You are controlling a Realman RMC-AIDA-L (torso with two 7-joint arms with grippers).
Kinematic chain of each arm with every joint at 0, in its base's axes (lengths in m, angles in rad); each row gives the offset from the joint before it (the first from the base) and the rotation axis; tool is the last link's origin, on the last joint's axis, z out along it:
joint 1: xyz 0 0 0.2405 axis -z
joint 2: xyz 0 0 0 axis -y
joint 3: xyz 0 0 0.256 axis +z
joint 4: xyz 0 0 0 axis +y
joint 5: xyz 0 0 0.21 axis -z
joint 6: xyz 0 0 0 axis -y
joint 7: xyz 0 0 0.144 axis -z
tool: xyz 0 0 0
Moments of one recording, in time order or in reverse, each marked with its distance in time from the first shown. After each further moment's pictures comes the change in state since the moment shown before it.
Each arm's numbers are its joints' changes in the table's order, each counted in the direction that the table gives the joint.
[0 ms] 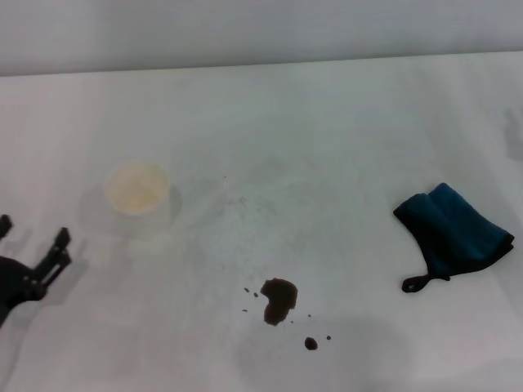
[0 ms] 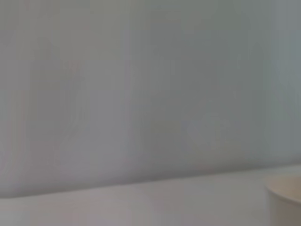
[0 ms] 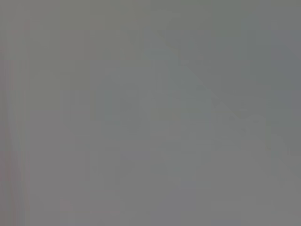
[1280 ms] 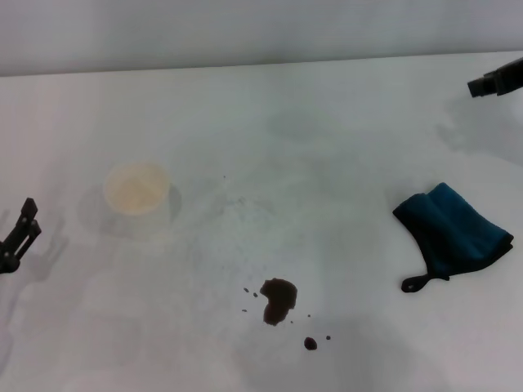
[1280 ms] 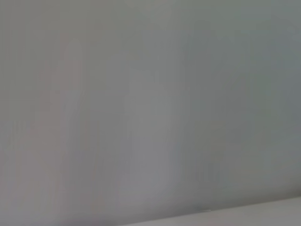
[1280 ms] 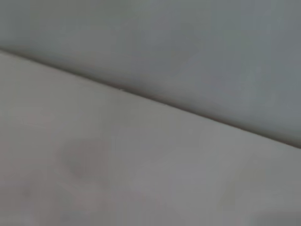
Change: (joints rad) left arm 0.020 0.001 -0.026 0.007 0.123 -0.029 -0.095; right arm -0.244 0.005 -0.289 -1.100 1.727 -0.176 -1.793
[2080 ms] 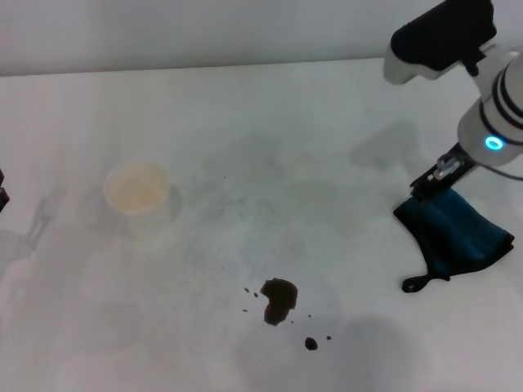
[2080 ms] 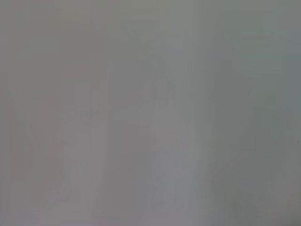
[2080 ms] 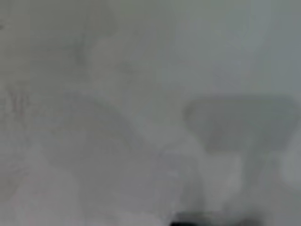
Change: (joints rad) left arm 0.043 -0.004 0.000 -0.046 0.088 -0.054 -0.017; right arm 0.003 -0.018 -0.715 -0.069 0.163 -0.108 -0.582
